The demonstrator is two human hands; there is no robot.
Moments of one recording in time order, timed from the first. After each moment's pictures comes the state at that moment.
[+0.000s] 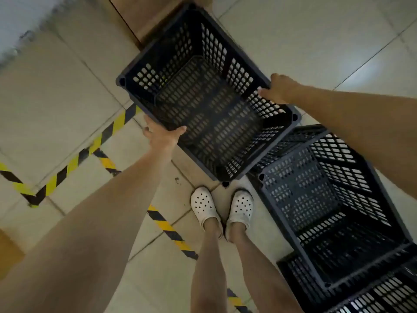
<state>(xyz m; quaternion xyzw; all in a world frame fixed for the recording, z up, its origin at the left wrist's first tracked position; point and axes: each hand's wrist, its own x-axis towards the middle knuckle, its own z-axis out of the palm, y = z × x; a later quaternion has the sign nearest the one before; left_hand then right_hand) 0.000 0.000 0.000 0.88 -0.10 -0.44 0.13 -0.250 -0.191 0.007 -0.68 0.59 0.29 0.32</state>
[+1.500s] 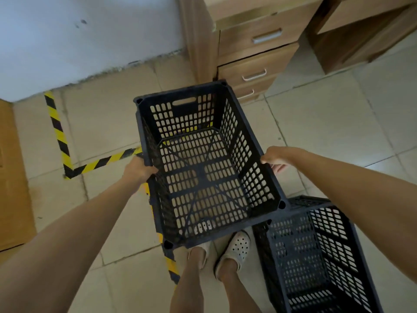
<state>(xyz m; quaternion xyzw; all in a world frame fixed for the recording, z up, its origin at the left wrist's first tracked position) 0.142 0.153 0.150 0.89 -0.06 -0.43 0.14 -0.124 -0.100 0.168 -0.63 0.53 0.41 0.40</state>
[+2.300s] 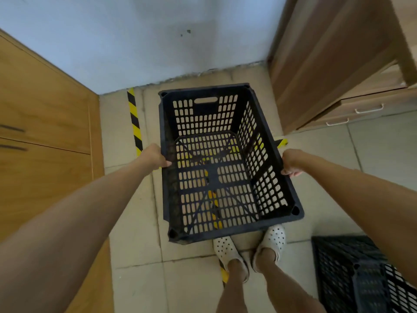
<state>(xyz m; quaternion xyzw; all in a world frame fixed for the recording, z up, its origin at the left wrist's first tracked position) 0.427 0.266 0.202 0.90 -0.06 -0.43 0.08 0.180 0.009 0.189 -0.72 0.41 0.49 0.27</state>
